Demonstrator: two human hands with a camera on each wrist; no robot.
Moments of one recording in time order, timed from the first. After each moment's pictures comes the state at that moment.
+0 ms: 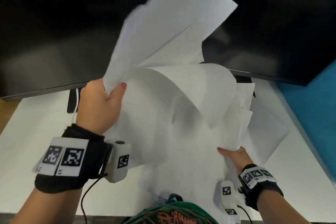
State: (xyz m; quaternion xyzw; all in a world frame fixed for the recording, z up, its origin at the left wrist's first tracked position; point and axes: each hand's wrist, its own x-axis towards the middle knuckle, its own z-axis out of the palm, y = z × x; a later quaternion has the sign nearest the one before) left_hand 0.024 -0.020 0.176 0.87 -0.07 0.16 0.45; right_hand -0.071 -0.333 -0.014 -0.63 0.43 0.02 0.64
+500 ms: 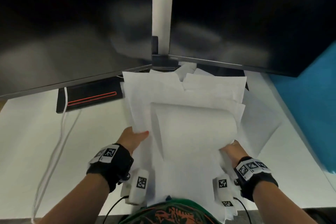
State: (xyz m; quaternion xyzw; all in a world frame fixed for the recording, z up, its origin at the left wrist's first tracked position) left_hand 0.025 -0.055 0.036 0.74 0.16 -0.27 0.60; right_hand -0.071 -0.339 -0.009 -0.67 0.43 0.07 0.60
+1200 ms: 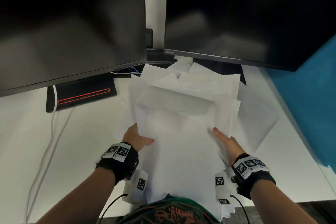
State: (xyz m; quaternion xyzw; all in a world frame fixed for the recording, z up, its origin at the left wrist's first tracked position) left_hand 0.036 -0.067 0.002 0.83 0.07 -0.29 0.47; right_hand -0.070 -0.326 0.003 -0.55 0.42 0.03 0.72
